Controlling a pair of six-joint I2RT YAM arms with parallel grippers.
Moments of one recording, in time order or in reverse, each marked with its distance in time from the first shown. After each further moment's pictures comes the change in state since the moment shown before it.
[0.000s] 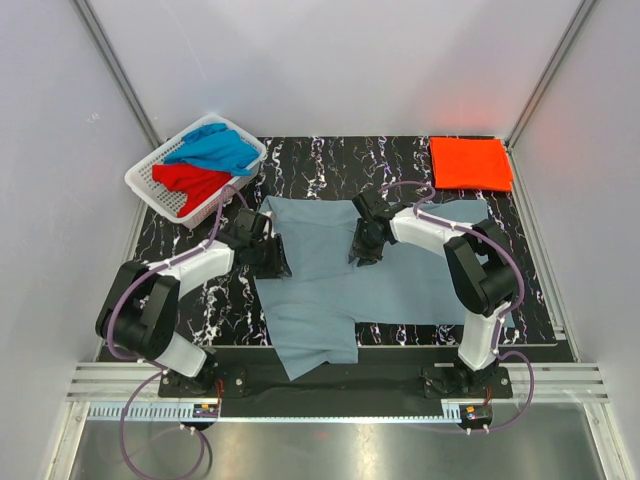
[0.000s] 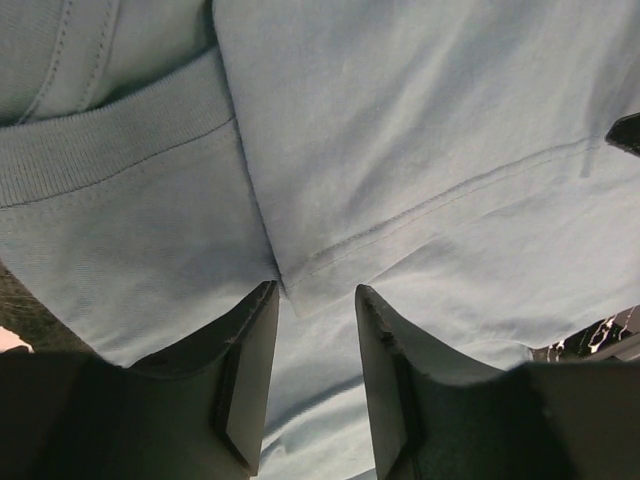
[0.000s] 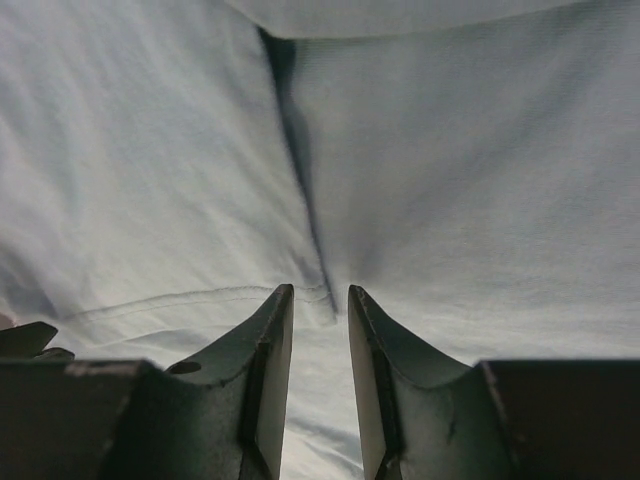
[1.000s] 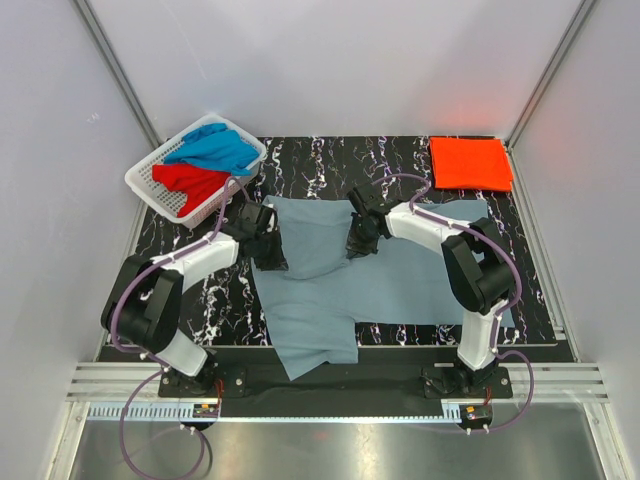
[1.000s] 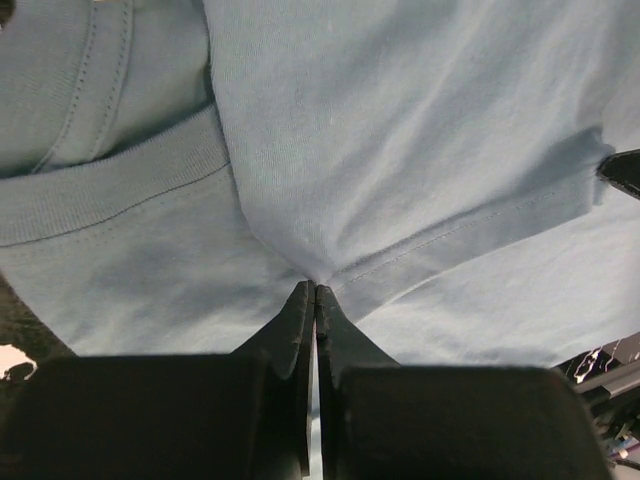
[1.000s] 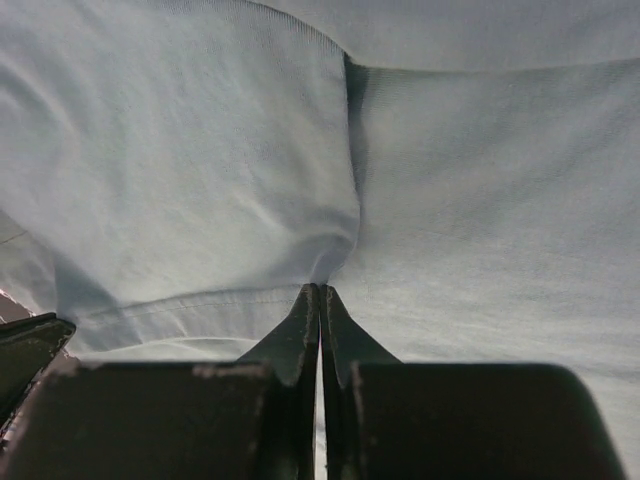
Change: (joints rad) left arm -0.015 0.050 0.079 -0.026 -0.049 -0.033; right arm 0.017 0.027 0.077 -0.031 0.015 -0.033
